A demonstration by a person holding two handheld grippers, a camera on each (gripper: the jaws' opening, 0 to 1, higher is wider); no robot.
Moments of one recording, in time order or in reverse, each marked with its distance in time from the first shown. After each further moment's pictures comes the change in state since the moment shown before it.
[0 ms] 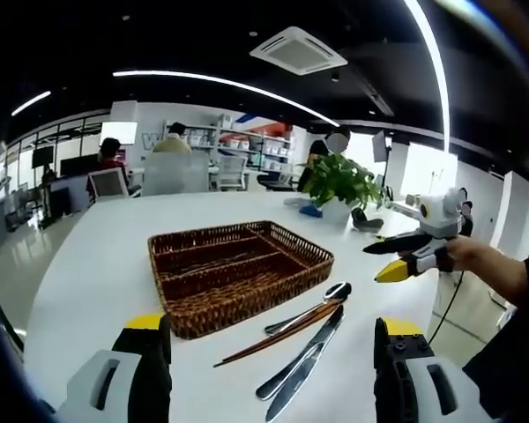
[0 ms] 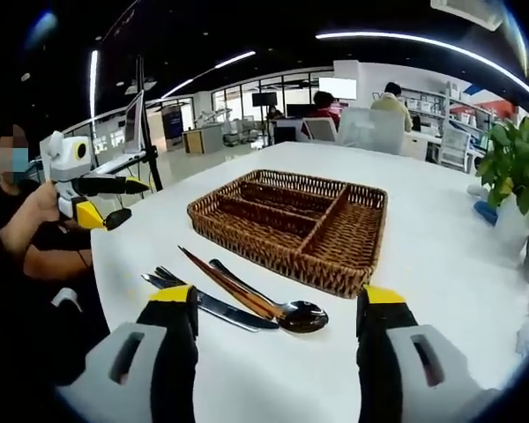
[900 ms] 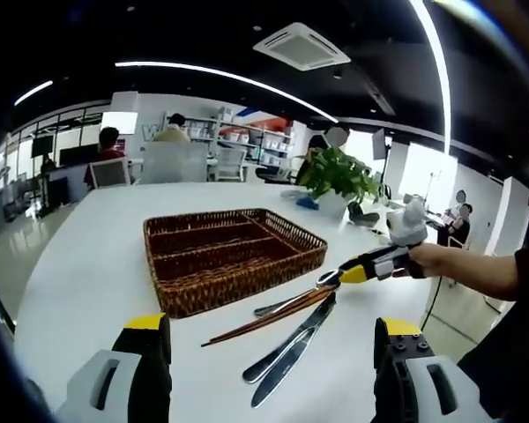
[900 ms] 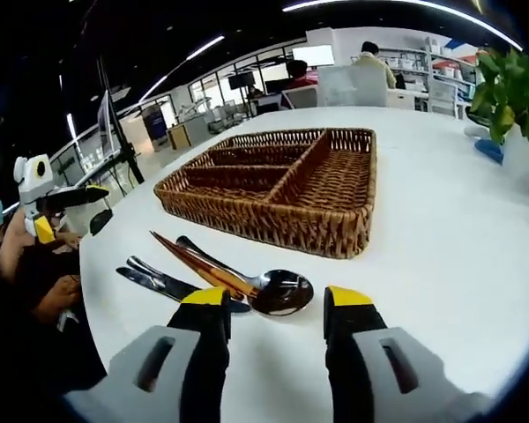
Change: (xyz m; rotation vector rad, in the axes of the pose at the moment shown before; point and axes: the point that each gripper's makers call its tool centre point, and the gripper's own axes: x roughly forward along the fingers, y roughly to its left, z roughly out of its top) left arm -0.004 -0.015 -0.020 -0.031 0.027 -0.017; right arm 0.043 -0.030 -0.051 0.191 0.097 0.004
